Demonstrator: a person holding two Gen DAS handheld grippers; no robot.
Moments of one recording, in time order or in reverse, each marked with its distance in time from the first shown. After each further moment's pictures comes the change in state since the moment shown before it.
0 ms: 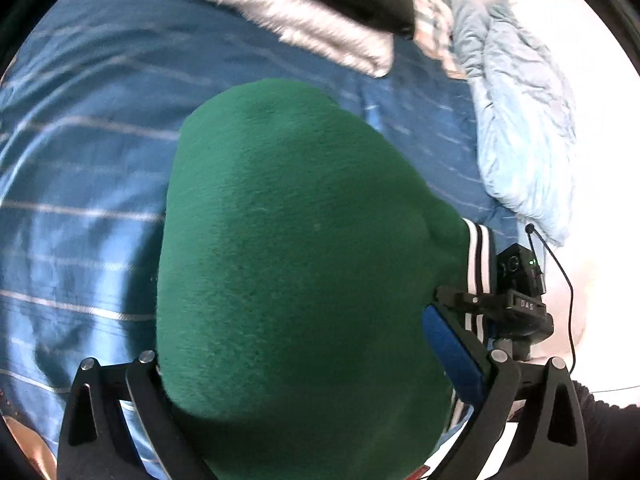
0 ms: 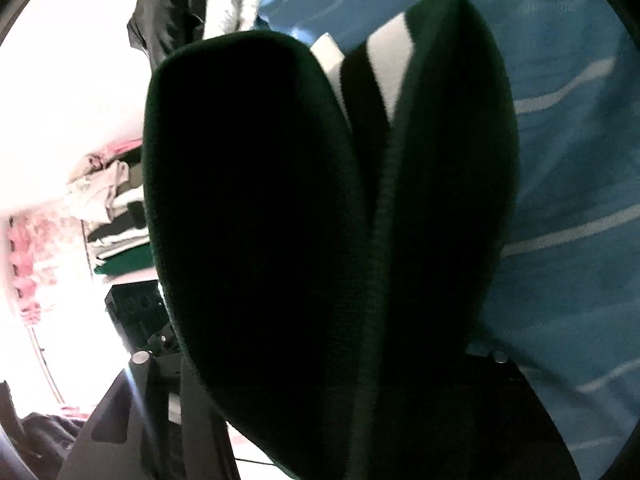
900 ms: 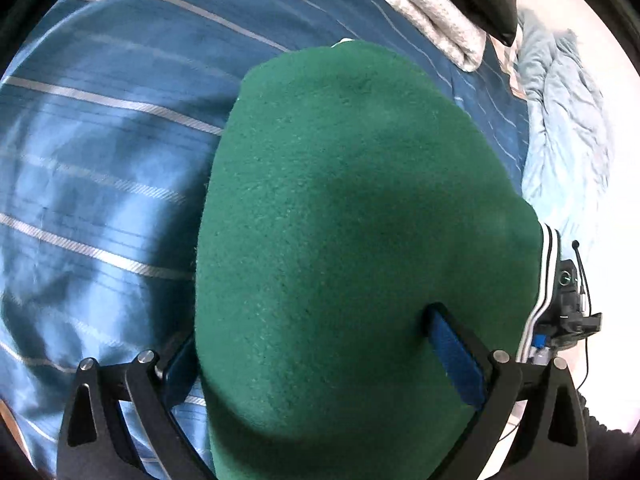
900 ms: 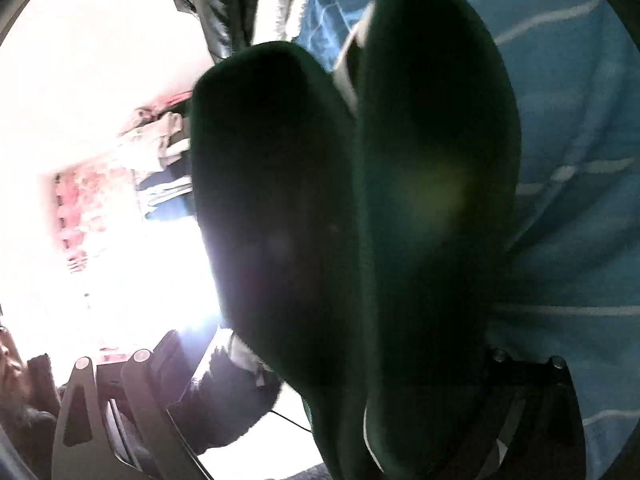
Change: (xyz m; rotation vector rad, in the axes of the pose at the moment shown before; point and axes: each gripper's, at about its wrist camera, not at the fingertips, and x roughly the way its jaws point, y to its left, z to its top) left arm 0.042 0.069 -0.015 -0.233 0.091 0.021; right arm -0.027 -0.042 0.013 -0.079 0.193 0.074
